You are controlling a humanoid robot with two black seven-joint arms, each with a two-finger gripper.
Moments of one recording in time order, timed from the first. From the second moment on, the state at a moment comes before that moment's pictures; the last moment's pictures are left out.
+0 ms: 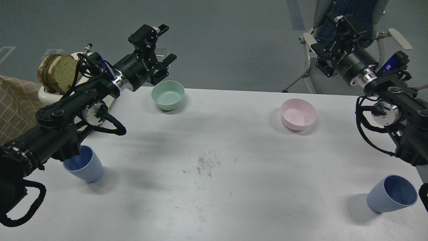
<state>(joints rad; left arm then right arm) -0.83 0.36 -0.57 -0.74 0.41 -0.43 -0.43 0.97 -0.29 0.47 0.48 -0.32 0.45 0.49</state>
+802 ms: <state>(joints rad) -0.80 0.35 -0.66 -0.71 0.41 -0.47 -0.42 0.97 -0.20 0.46 0.43 -0.31 0.49 0.49</state>
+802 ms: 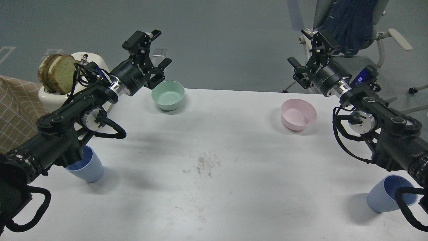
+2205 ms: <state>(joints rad) -0.82 0.34 -0.70 -0.73 0.39 -0.46 -0.45 1.03 -0.17 0.47 0.38 -0.31 0.49 0.49</state>
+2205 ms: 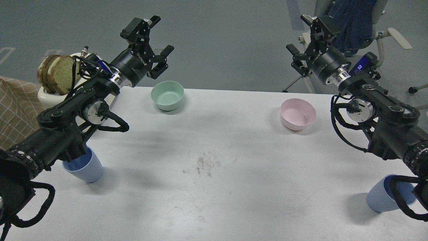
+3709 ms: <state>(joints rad) -0.92 0.97 -0.69 -1.34 1.12 -0.49 -0.47 1.04 -0.29 0.47 0.34 -0.31 0.49 0.49</state>
